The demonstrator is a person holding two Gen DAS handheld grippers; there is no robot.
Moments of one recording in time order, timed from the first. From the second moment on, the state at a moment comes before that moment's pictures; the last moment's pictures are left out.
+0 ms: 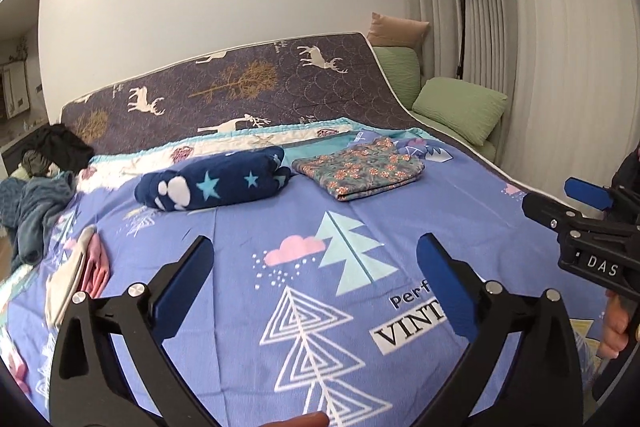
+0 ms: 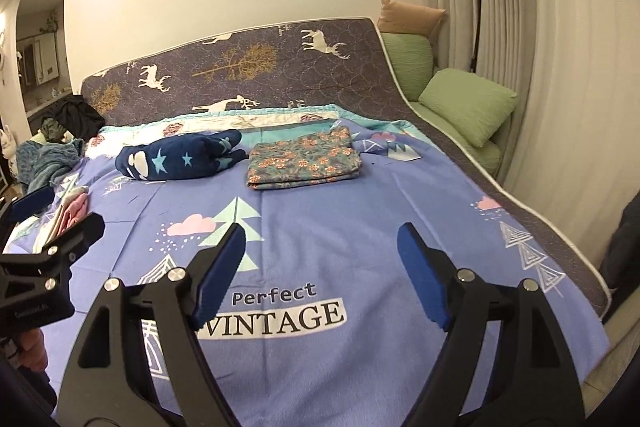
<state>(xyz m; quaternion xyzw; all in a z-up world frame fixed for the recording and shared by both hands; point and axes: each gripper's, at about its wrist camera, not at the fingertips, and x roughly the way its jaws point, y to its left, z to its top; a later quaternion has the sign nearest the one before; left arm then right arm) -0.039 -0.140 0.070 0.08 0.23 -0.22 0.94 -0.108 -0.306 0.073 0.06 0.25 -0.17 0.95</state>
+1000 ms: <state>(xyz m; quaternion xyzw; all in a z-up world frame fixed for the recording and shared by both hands) -0.048 -0.136 0.068 0.09 0.24 -0.20 0.95 -0.119 -0.288 0.073 0.06 0.26 -0.17 0.95</state>
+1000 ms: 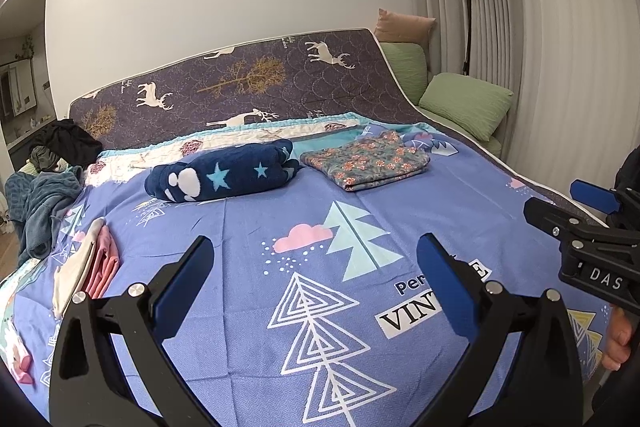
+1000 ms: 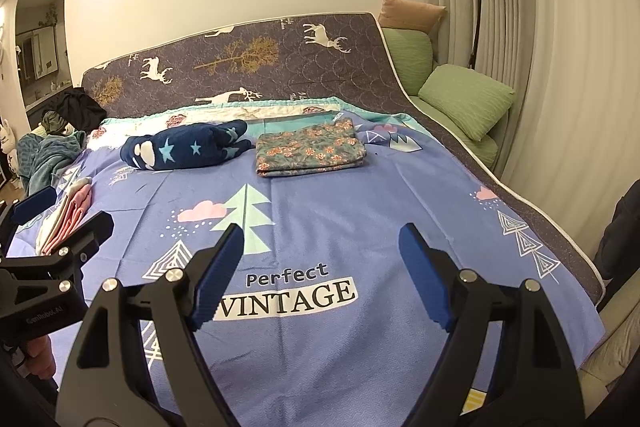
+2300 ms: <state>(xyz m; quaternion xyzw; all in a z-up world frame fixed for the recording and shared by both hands) -0.049 -0.138 0.062 0.10 0.25 -0.20 0.94 -0.118 -0.288 0.065 0.05 0.27 -0.17 0.95</state>
